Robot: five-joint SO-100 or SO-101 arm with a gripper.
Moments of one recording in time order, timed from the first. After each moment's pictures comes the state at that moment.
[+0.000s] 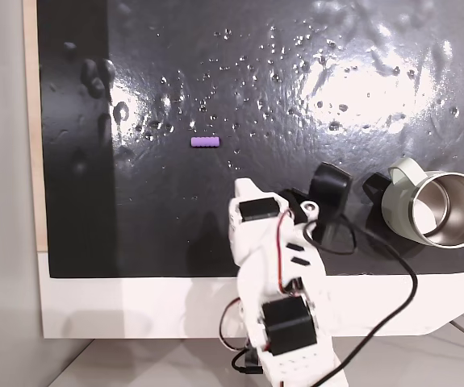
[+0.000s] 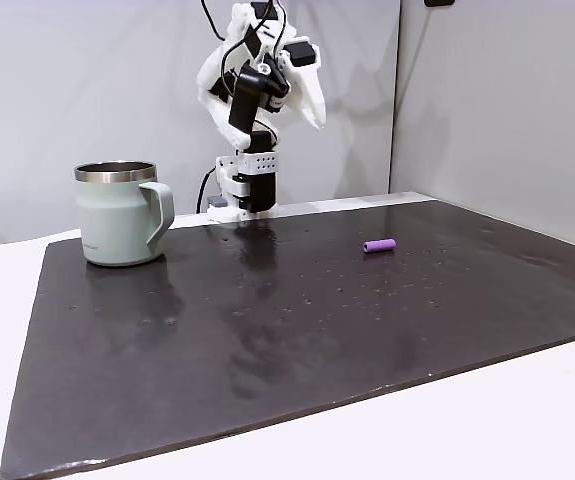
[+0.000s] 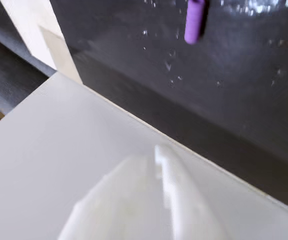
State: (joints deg) arm -19.1 146.6 115.0 79.2 13.4
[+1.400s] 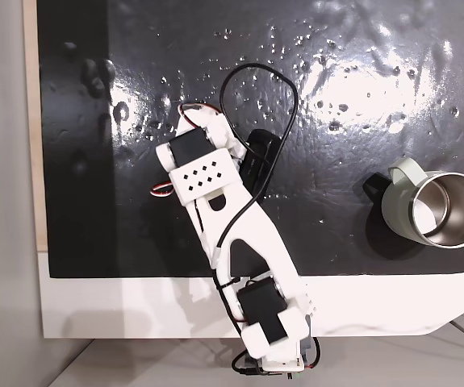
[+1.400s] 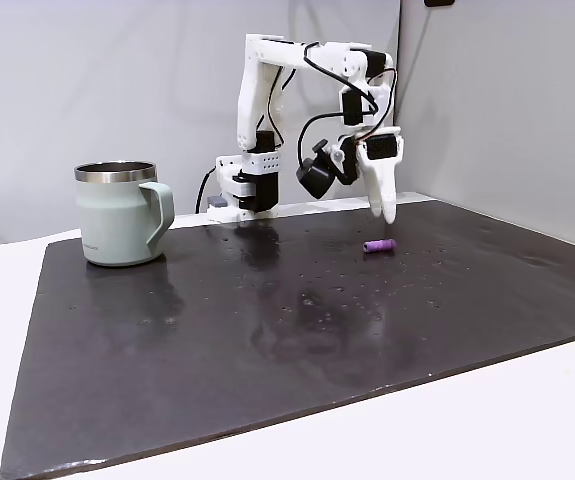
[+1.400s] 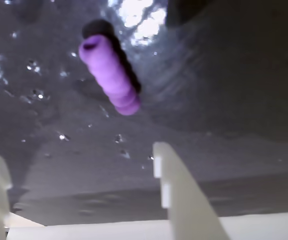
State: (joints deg) arm -27.4 82.1 91.3 71.1 40.8
